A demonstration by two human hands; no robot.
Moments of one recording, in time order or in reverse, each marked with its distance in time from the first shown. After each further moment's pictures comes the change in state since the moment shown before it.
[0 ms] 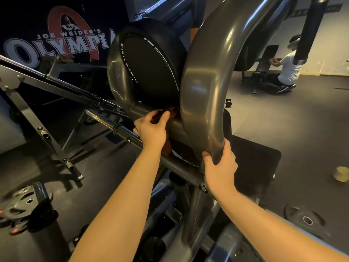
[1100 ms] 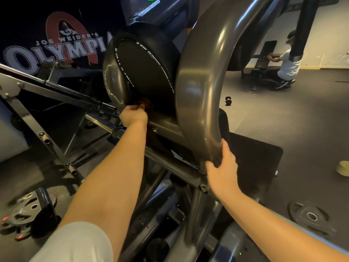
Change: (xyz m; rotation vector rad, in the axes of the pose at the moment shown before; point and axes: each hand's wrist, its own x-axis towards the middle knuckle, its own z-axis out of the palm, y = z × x) left_hand 0.089 0.006 0.000 -0.224 0.215 -0.216; right_hand -0.003 0.003 -0.016 0.016 -0.133 0.016
